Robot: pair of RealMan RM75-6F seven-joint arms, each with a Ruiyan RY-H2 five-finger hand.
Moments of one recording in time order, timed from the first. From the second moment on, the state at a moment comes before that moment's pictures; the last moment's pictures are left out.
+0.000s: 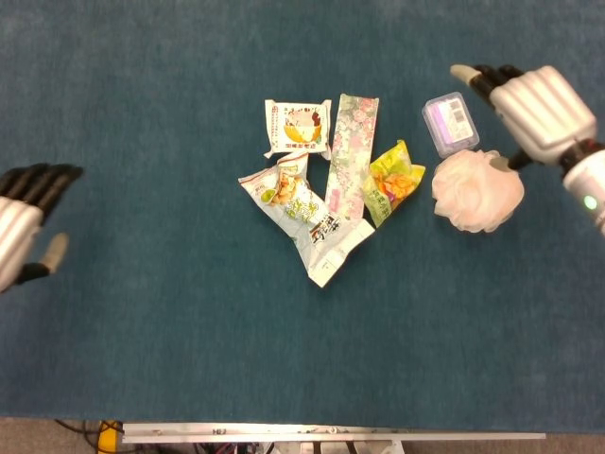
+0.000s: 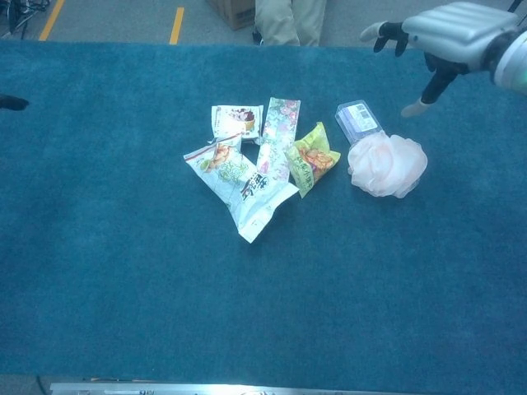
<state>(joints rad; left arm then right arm) -0.30 -1.00 0.01 -1.66 1.65 1.16 -0.07 0.85 -1.08 0.04 -1.78 -0.99 0.90 -0.38</state>
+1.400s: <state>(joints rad) -0.84 -1.41 -0.06 -1.43 1.59 0.67 -0.09 0.58 -0.97 -0.01 -1.86 -1.29 1.01 -0.25</state>
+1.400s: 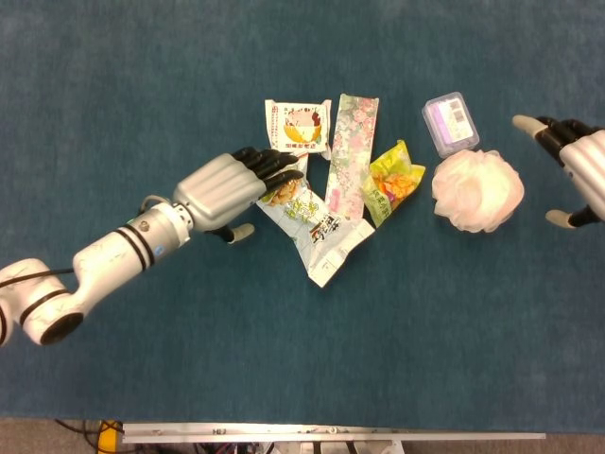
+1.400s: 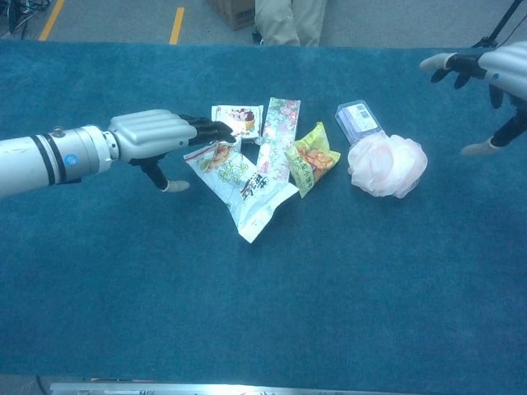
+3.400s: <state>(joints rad) -0.70 -1.17 0.08 -1.53 1.45 0.80 -0.08 0.52 -0.98 0.05 -1.84 -1.30 0.99 -0.20</state>
